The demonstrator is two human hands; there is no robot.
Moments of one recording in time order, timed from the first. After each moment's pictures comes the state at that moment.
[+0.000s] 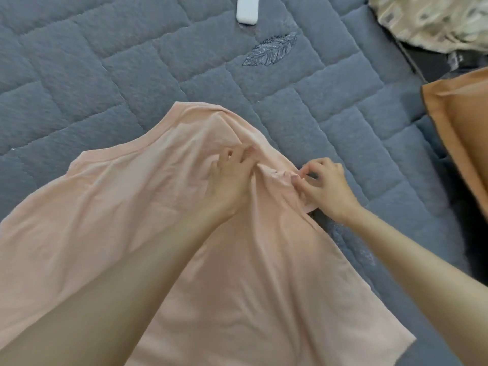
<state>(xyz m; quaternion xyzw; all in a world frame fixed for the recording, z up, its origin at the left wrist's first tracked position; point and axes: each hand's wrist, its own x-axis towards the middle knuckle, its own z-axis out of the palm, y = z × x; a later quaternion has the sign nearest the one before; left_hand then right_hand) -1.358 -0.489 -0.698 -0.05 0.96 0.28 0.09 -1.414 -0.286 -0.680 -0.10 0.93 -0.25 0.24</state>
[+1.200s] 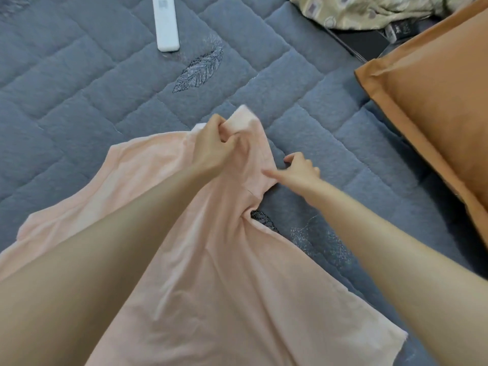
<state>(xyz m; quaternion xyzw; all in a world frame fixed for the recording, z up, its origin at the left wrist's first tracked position) -1.475 -0.435 -0.678 -0.15 0.86 0.48 0.07 -1.465 -0.256 -0.676 0.15 0.88 -0.30 0.33</state>
